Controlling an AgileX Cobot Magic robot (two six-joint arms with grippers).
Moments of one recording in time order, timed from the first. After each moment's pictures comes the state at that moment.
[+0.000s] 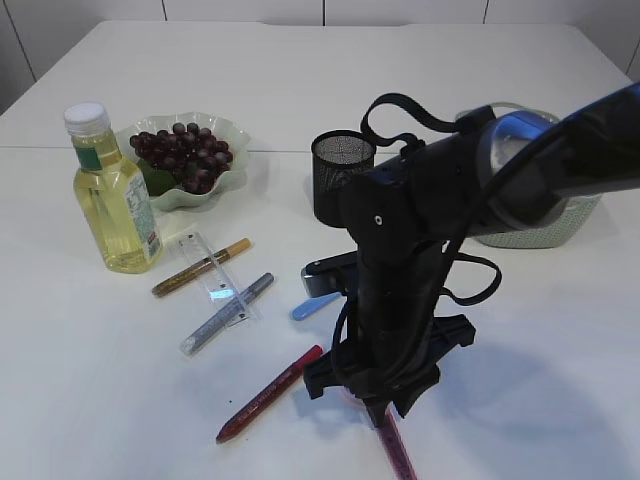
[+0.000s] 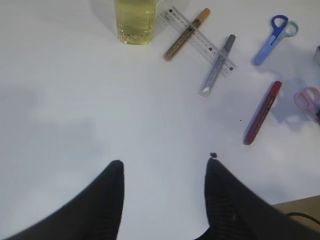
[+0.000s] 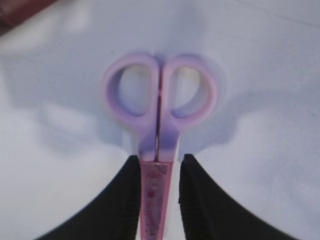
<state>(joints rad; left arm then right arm) -0.18 0.82 -0.92 -0.10 1.09 -0.04 0.67 2.01 -1.26 0.06 0.96 0.30</state>
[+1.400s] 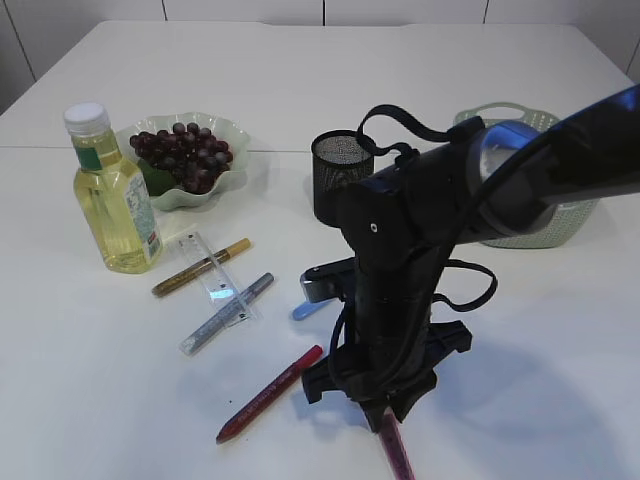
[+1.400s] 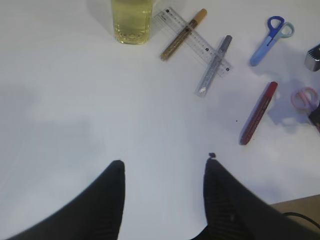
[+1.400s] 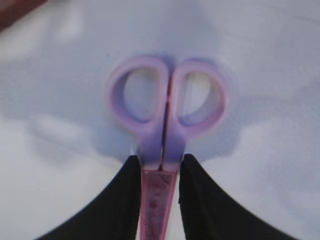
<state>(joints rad) -0.18 0.82 -0.92 -0.11 1.09 -0.04 0.67 2.04 -1.26 0.06 0.95 0.30</state>
